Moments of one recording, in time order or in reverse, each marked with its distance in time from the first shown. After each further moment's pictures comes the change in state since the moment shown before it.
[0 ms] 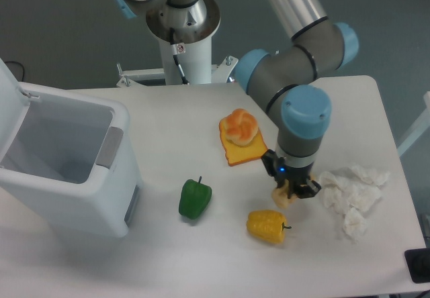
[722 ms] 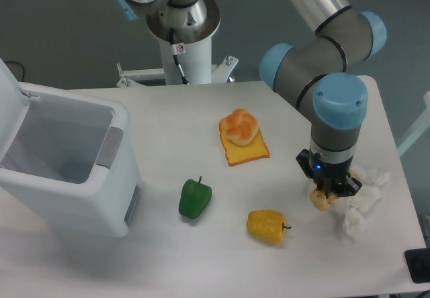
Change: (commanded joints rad) arm 0.003 -0.023 0.075 -0.011 0.066 0.055
